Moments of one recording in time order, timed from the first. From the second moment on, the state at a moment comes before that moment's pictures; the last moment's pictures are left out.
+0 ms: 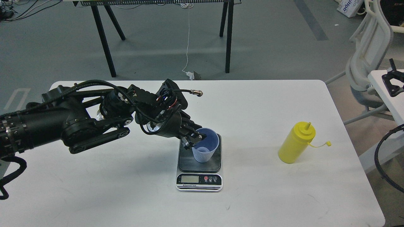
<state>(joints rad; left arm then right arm) -1.13 0.36 -0.10 -1.23 1.98 -0.45 -0.34 0.37 -0.63 1.28 0.83 0.25 0.49 0.14</state>
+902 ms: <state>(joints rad) -1.13 0.51 -0.41 -0.81 0.19 -0.49 -0.37 -0.03 -0.71 1.29 1.02 0.25 0.49 0.13</state>
